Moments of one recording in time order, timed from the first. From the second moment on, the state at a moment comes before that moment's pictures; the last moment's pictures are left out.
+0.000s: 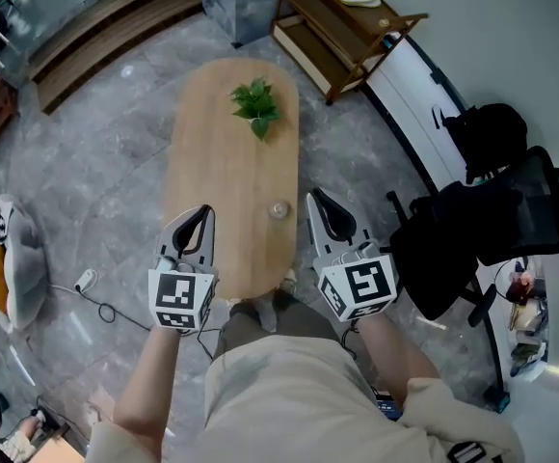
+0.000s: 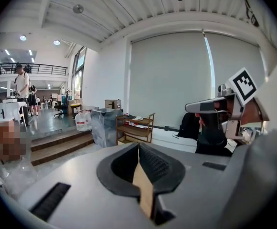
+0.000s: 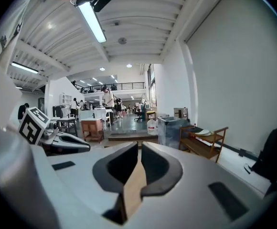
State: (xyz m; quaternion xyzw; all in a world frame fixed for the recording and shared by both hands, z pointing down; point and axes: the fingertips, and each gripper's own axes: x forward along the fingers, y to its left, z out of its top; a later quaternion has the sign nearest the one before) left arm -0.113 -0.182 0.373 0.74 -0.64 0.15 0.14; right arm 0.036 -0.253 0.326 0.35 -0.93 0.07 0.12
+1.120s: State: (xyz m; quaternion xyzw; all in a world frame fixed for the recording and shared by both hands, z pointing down) left arm -0.125 -0.105 0.206 0.75 -0.65 0.11 0.02; right arm 0.038 -0.178 0.179 0.31 -0.94 -0.03 0.11
